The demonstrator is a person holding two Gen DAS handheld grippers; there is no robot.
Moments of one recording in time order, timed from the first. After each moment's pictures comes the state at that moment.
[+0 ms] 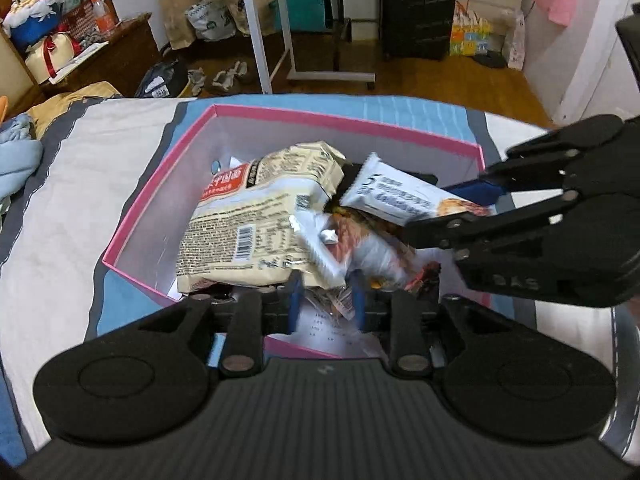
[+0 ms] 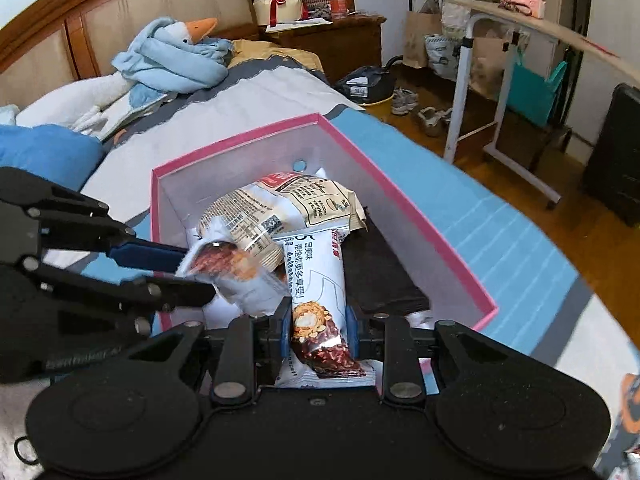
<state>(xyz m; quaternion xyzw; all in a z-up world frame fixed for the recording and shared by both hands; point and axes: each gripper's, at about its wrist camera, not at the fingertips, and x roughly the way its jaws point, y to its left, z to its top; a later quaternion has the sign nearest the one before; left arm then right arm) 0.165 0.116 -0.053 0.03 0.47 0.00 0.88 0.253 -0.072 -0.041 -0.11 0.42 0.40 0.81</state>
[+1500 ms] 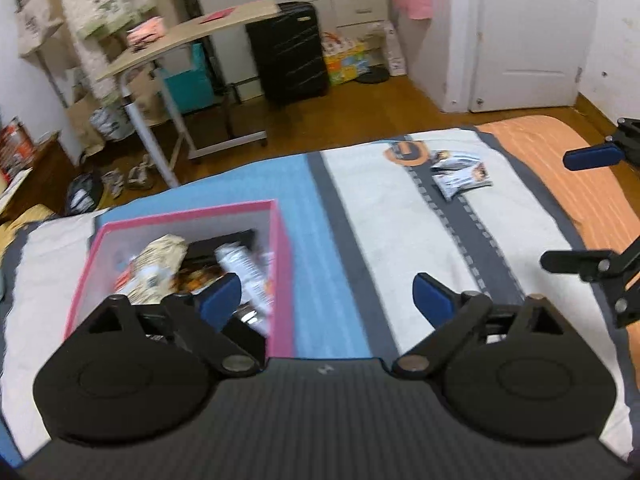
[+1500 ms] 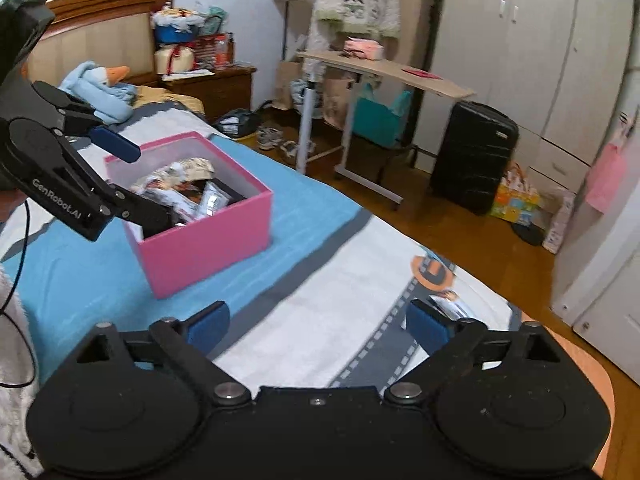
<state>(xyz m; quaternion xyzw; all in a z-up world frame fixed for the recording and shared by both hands) 0.094 -0.033 0.021 0.14 0.40 -0.15 0.89 0.085 -0.289 0.031 -0.13 0.35 0.22 0.90</state>
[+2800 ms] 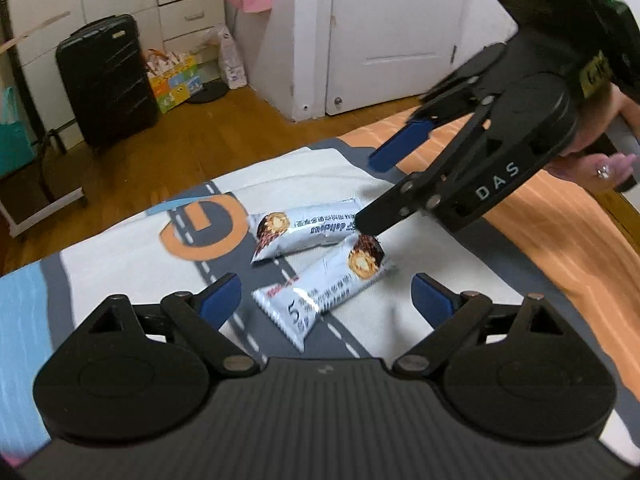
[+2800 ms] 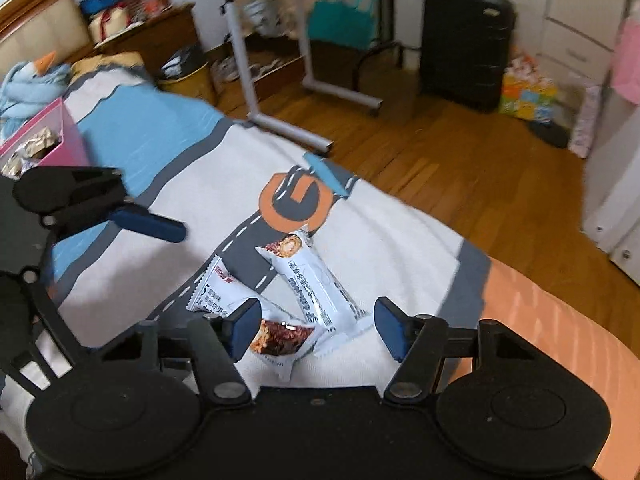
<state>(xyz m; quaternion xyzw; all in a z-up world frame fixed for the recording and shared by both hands) 0.272 -0.241 -0.146 0.14 0.38 -0.38 0.83 0.317 -0.450 -0.105 -0.06 0.48 0.25 0.84</state>
